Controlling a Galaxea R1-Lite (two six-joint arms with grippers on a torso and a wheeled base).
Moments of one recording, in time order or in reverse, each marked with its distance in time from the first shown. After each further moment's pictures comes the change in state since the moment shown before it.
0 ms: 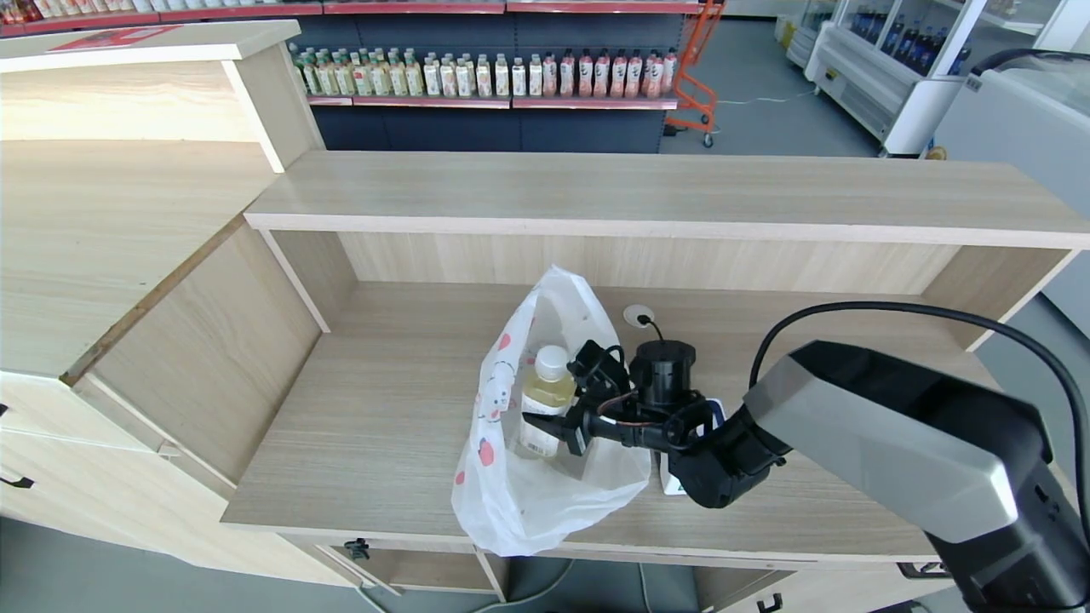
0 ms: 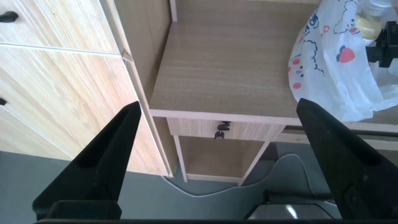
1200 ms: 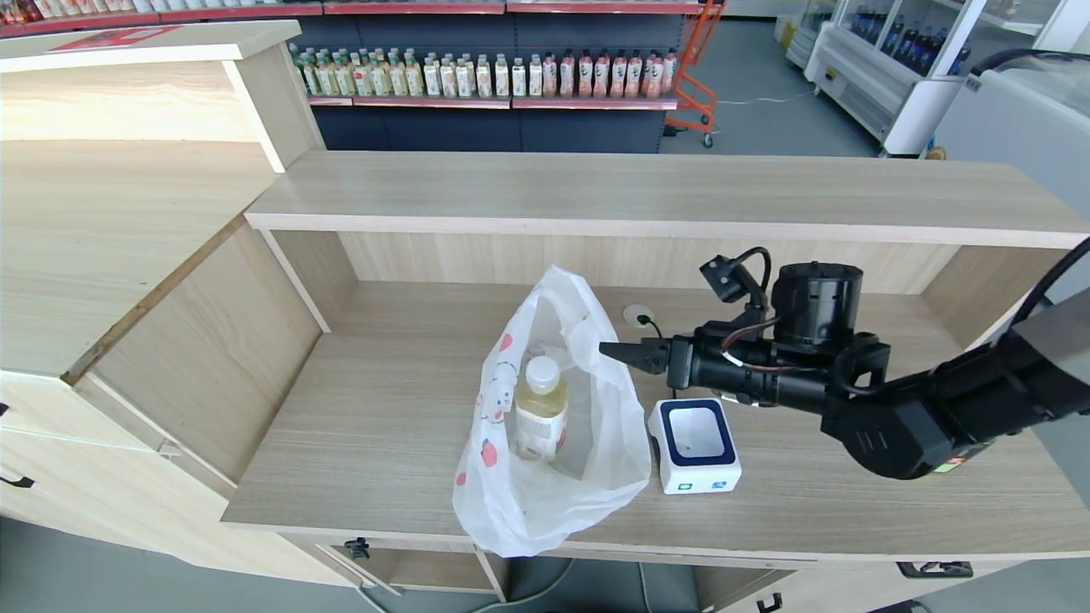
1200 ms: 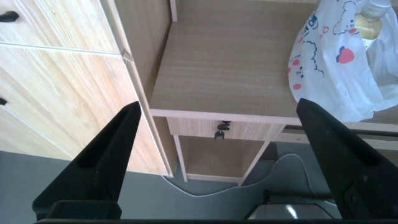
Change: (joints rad) left arm 0.000 0.000 0.000 0.000 0.000 0.000; right arm -0.140 -0.522 0.357 0.164 0.007 0.541
